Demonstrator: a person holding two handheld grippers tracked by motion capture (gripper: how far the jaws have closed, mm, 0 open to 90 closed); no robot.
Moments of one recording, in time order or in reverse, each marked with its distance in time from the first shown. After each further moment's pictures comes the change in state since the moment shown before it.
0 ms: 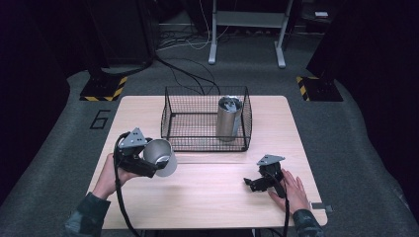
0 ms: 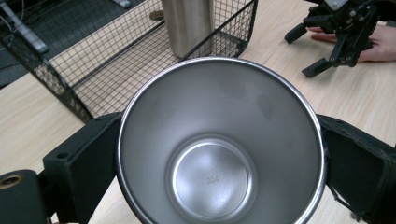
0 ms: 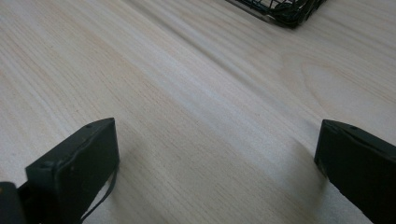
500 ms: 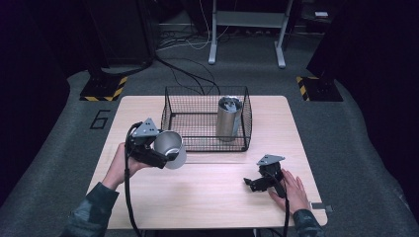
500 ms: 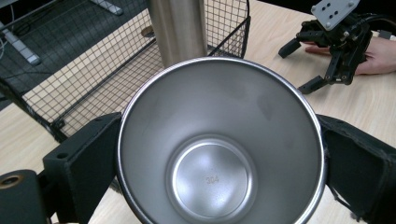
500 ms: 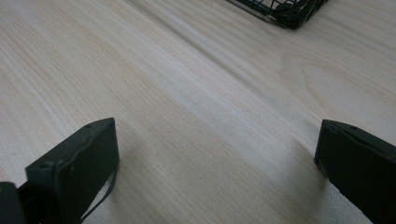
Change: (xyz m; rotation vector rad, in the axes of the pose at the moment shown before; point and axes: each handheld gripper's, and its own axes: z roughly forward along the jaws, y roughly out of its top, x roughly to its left) left arm 0.000 0.032 0.019 -0.005 -0.026 0.027; right arm -0.001 0.000 0.000 -0.001 0.004 -0.015
